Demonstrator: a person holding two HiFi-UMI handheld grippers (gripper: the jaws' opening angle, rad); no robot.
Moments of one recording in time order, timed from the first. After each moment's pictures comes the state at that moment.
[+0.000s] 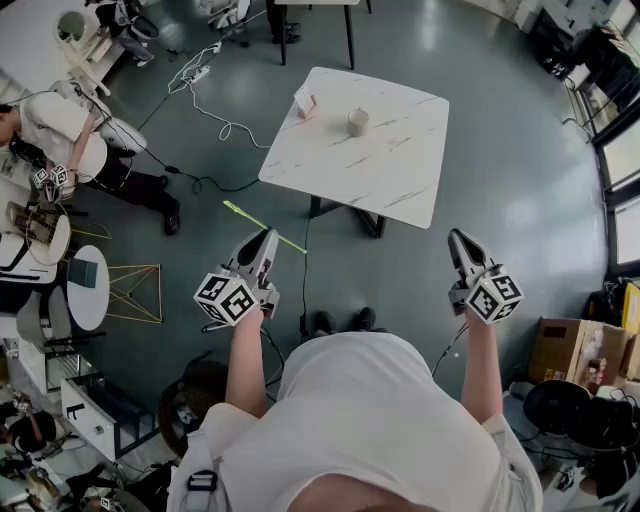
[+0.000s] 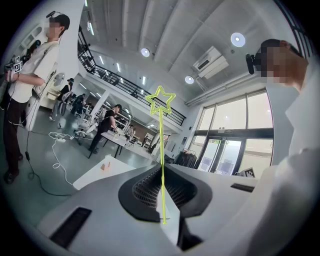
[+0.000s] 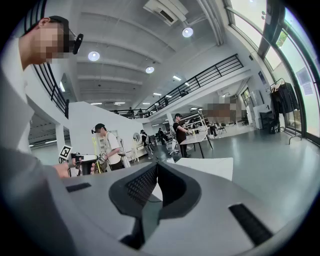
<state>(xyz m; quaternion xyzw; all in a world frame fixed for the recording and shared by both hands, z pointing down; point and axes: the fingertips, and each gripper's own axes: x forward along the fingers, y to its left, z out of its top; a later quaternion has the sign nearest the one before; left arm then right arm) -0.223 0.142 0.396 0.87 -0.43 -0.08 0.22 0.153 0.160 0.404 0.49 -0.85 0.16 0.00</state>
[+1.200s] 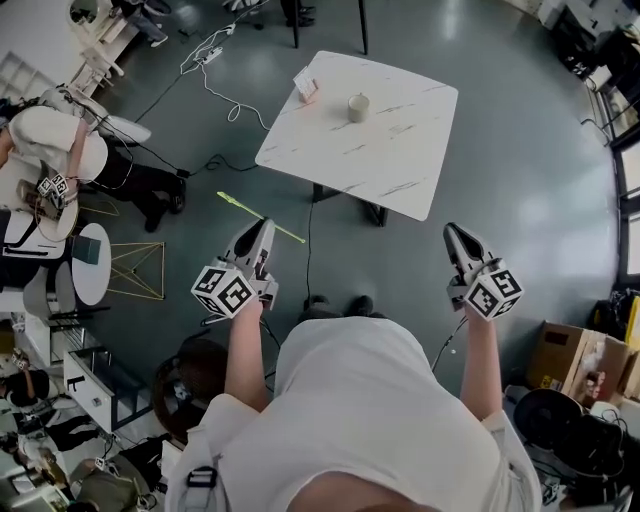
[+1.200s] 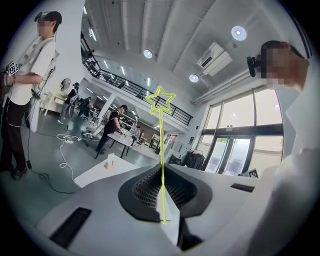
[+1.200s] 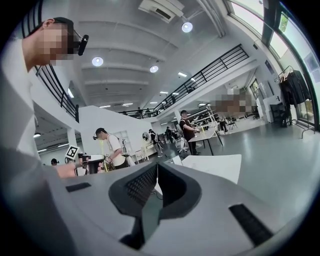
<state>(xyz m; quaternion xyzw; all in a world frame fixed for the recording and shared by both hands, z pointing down) -0.174 0.146 0.401 0.85 -0.47 -0.07 0.22 0.188 0.151 0.414 0.44 -0.88 0.18 -0.01</state>
